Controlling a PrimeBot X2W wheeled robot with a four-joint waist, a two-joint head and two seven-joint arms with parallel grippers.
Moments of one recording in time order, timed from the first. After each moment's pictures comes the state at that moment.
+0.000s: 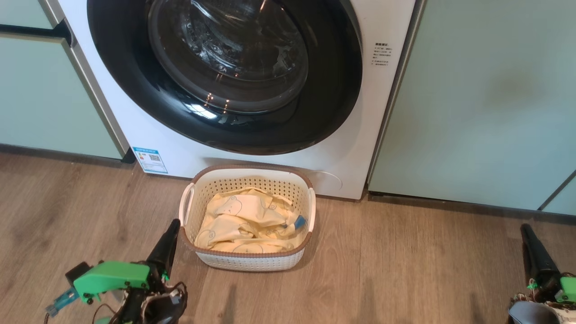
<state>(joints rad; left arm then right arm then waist) -0.05 0.04 0.08 0.28 -1.60 -0.13 0.11 -0.05 -0.05 -0.13 0.28 1.60 0.13 0.11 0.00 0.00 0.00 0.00</state>
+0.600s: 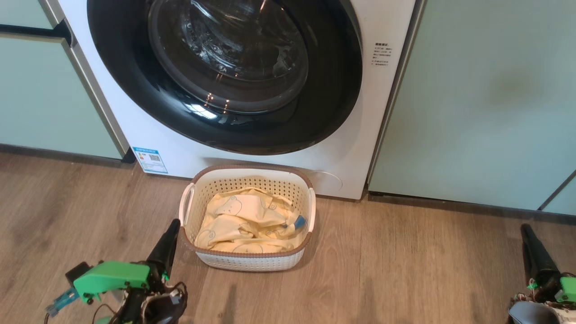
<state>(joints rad) -0.05 0.04 0.08 0.28 -1.60 -0.13 0.11 -0.05 -0.05 -0.13 0.28 1.60 0.13 0.11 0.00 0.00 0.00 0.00</state>
